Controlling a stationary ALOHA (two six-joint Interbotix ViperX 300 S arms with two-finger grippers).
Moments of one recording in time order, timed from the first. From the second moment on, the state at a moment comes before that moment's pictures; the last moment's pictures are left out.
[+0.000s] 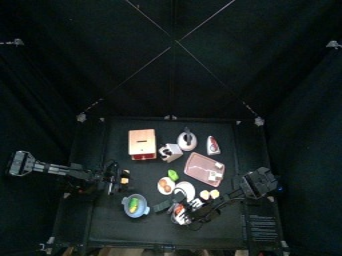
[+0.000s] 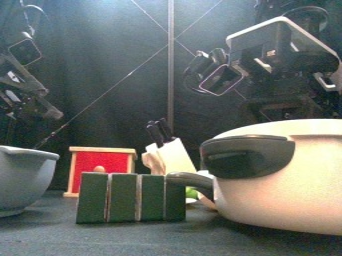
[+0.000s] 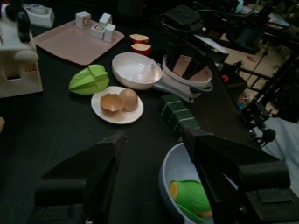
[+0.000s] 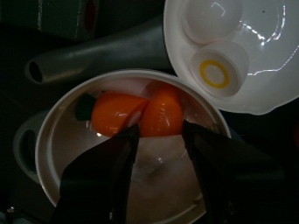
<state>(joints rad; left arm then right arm) -0.02 -0.73 1.44 0.20 -0.47 -0.41 0.42 0.27 0.34 -0.31 0.84 1.50</state>
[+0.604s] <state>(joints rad) -0.02 -0.73 1.44 0.20 -0.46 -0.41 0.41 0.24 0.30 -0.32 0.94 1.50</state>
